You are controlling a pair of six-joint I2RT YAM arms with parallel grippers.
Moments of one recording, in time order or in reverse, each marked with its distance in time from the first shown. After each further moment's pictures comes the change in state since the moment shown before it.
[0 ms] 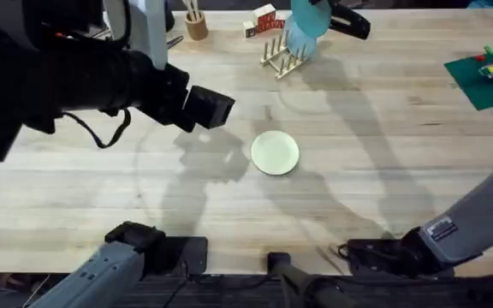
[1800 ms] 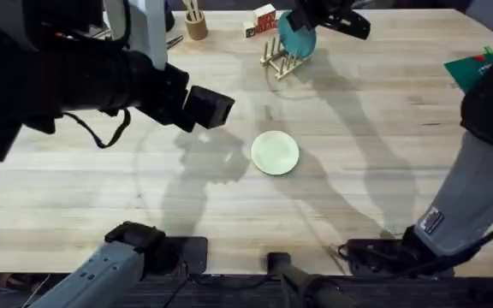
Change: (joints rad) left arm 0.000 0.000 0.000 0.000 -0.003 0.000; right arm 0.007 0.191 0.001 0.101 -0.024 0.002
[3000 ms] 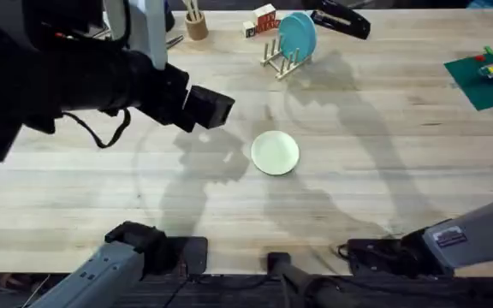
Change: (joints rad) left arm 0.000 0.000 0.000 0.000 0.000 0.000; right arm 0.000 -0.329 0.012 -0.250 -0.008 0.033
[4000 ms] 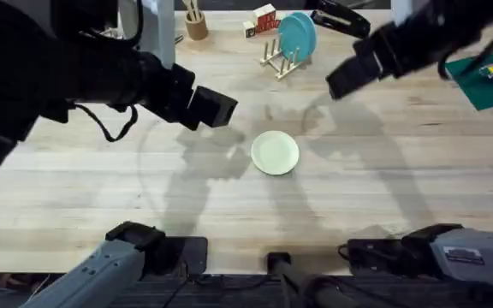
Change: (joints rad) left arm 0.000 0.052 0.000 -0.001 0.019 0.000; right arm 0.000 -0.301 -0.348 -0.380 -0.004 0.210
